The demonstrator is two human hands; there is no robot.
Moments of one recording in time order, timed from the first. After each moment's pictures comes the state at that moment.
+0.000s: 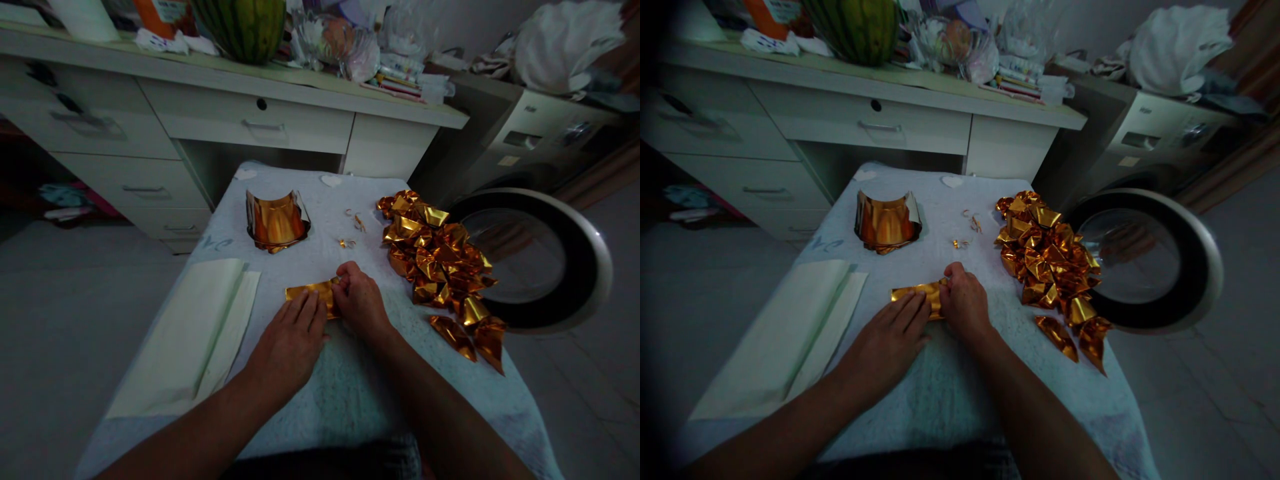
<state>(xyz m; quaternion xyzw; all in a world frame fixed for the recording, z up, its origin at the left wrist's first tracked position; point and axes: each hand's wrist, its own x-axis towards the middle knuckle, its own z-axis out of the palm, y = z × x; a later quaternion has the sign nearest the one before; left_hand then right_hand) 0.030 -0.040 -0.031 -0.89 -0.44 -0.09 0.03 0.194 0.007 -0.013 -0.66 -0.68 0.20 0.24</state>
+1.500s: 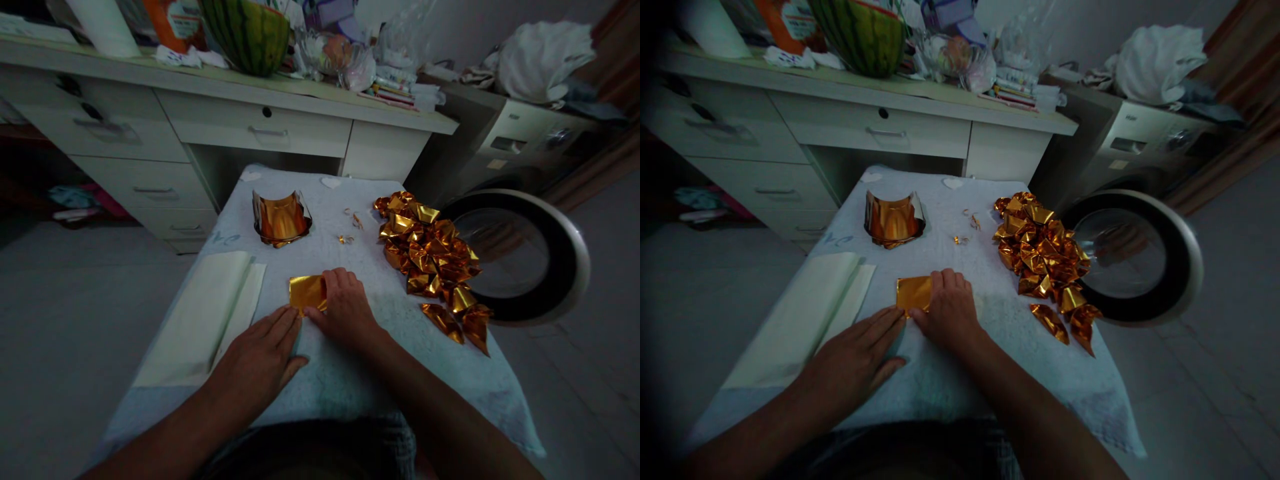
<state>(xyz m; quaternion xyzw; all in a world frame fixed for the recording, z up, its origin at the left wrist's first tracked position) -0.023 -0.071 -0.026 -0.91 -0.40 -0.11 0.00 0.167 -0.026 0.000 -0.61 -0.77 0.10 0.13</state>
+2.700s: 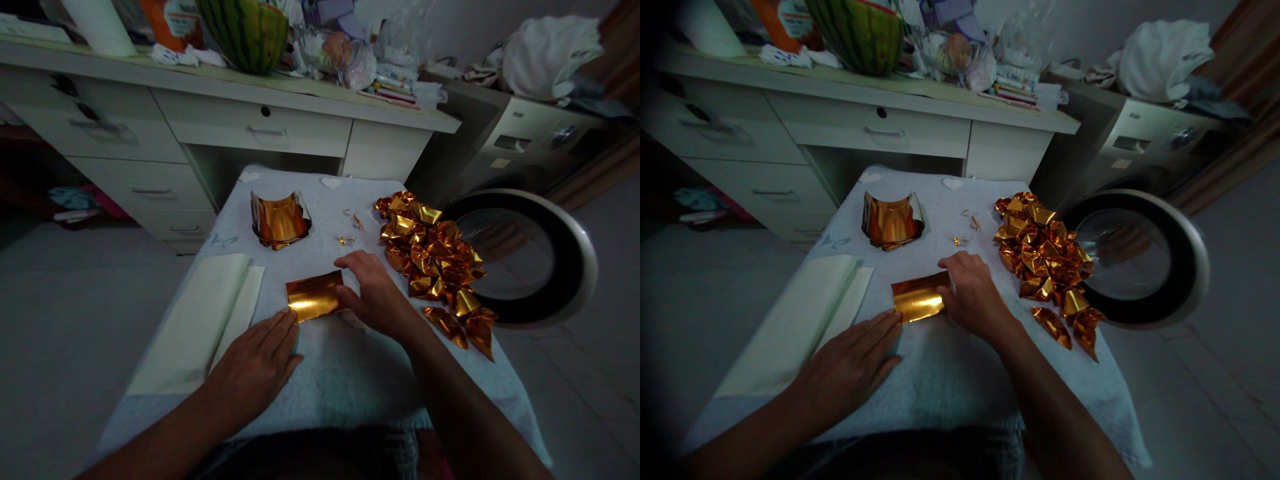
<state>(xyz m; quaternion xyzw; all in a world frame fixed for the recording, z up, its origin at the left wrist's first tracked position) -0.027 -0.067 -0.028 -0.92 -0.34 -0.17 0.11 0.215 -0.009 0.037 -0.52 -0.82 0.12 0.21</state>
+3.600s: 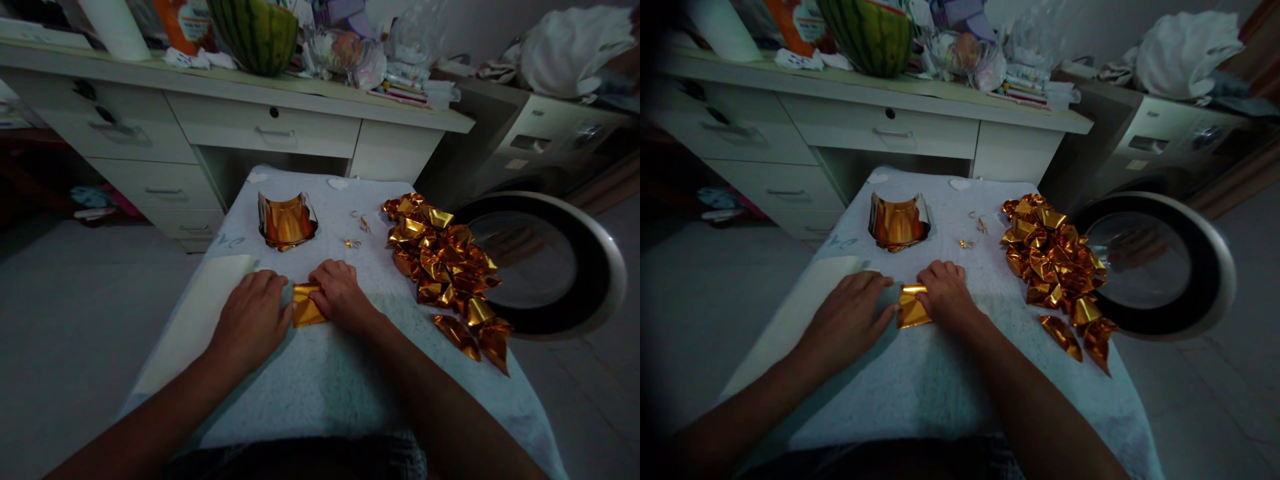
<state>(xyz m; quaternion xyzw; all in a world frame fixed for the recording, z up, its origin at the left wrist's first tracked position) -0.019 -0.017 0.014 -0.82 -0.56 -0.11 -0.02 0.170 0.017 -0.013 -0.49 -0.85 0.11 0.16</state>
